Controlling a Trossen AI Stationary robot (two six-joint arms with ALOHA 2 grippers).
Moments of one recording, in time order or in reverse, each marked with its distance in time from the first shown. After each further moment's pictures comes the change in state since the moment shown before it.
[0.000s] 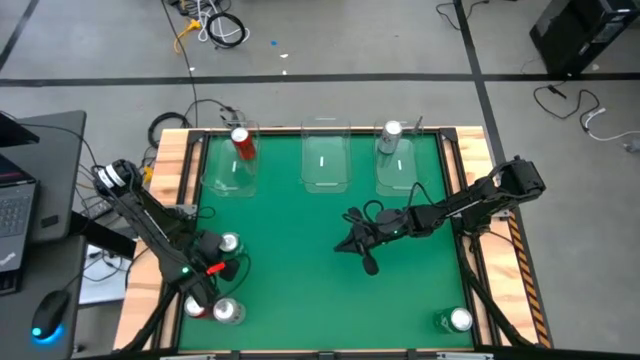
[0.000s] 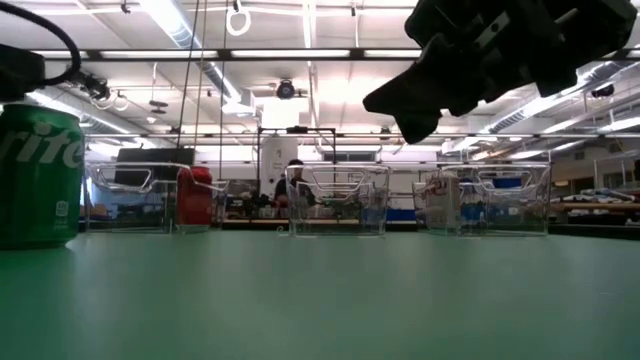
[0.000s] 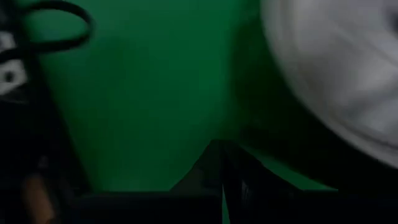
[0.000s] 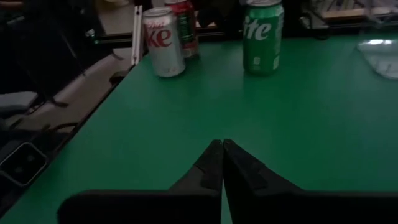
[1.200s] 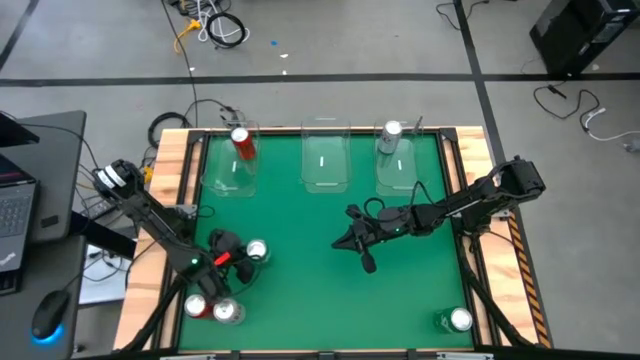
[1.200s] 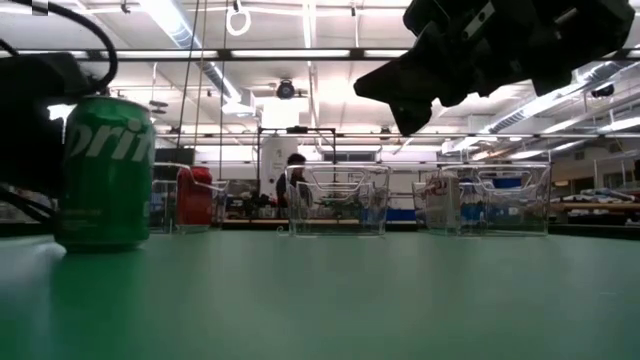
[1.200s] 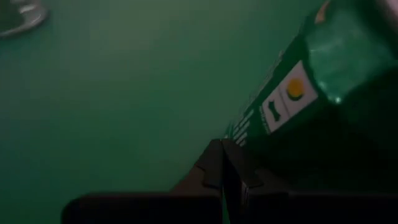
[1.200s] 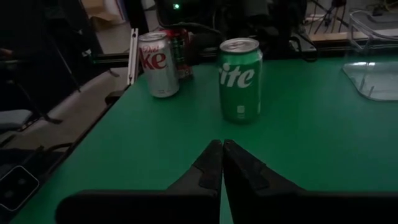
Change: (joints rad) left arm 0.085 0.005 -0.198 0.610 -0.446 0.401; right arm -0.010 0.000 0.000 0.071 0.019 -0.004
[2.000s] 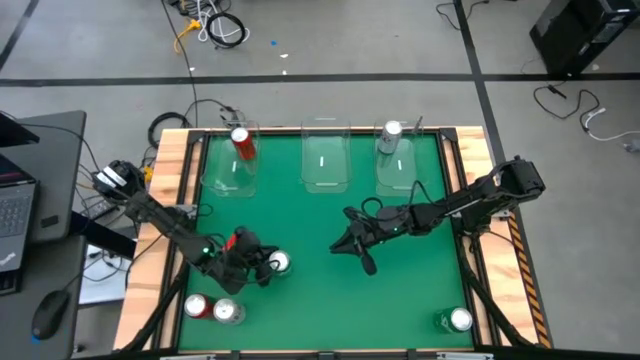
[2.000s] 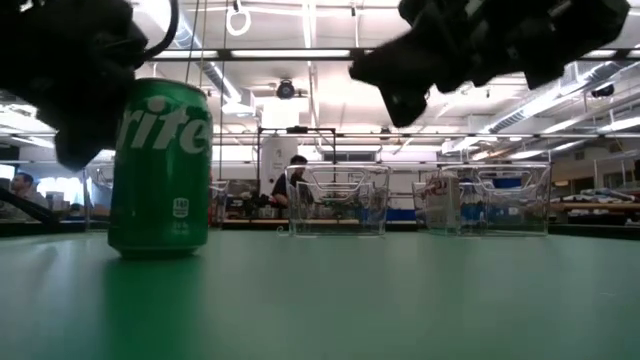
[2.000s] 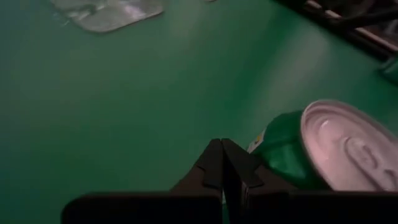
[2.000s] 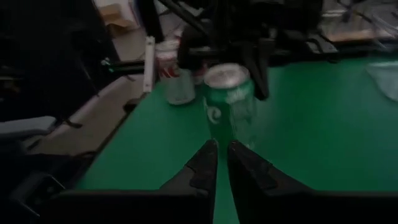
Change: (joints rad) left arm 0.171 0.000 0.001 0.558 -0.036 0.554; right arm 0.000 0.000 0.044 -0.027 -0.070 0.042
